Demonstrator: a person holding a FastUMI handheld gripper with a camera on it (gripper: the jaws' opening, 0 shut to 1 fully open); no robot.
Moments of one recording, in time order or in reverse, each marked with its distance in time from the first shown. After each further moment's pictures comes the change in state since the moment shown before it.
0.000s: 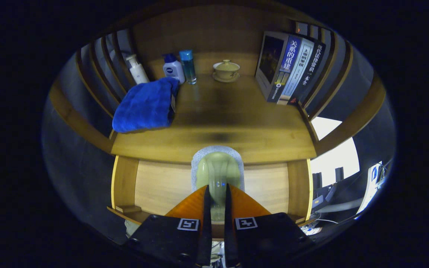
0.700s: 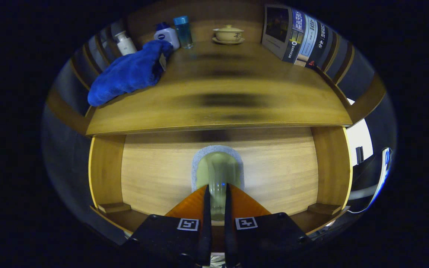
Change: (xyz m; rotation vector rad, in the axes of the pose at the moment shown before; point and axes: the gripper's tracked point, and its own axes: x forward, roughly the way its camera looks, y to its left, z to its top) arm 0.071 0.017 -0.084 0.045 0.126 0.022
